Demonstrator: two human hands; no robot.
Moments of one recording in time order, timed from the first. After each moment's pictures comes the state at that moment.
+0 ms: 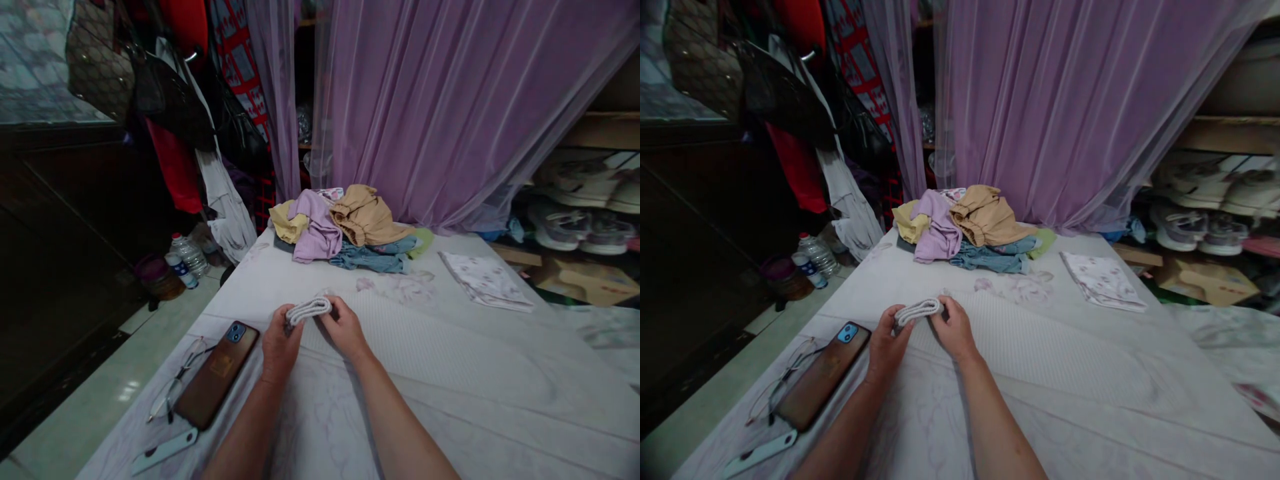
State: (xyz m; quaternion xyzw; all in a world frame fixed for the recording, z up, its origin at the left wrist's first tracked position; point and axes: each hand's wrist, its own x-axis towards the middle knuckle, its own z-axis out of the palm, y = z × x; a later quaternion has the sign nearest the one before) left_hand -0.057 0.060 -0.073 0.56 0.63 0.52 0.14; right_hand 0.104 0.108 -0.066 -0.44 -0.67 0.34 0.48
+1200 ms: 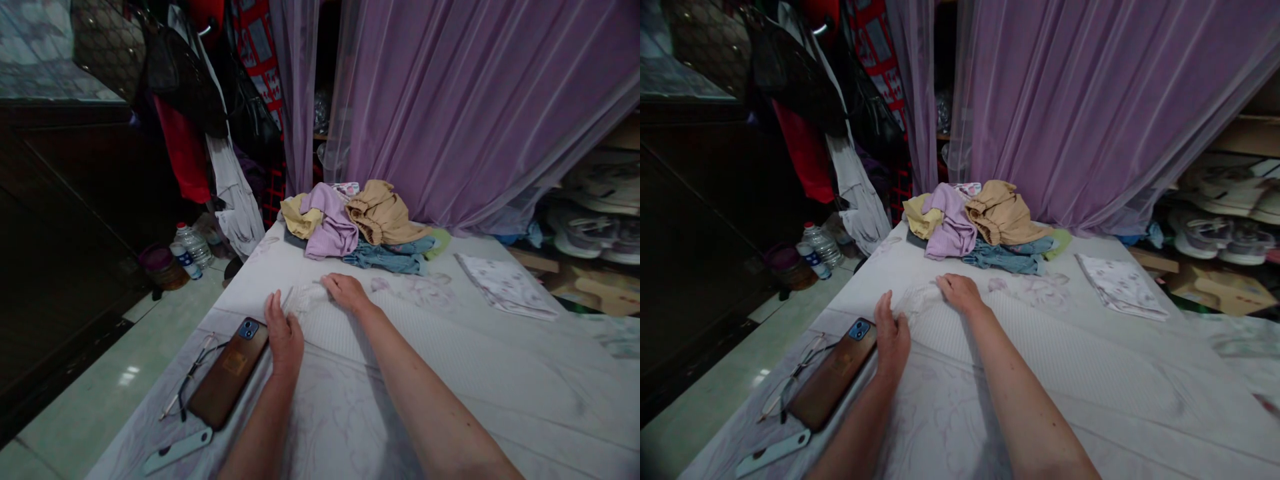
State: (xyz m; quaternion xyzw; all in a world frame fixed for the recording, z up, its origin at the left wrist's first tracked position) left_hand -0.068 0.073 -0.092 0.53 0.65 0.55 -0.03; right_hand 0.086 0.188 -0.034 -0.51 -0.83 0.15 0.15
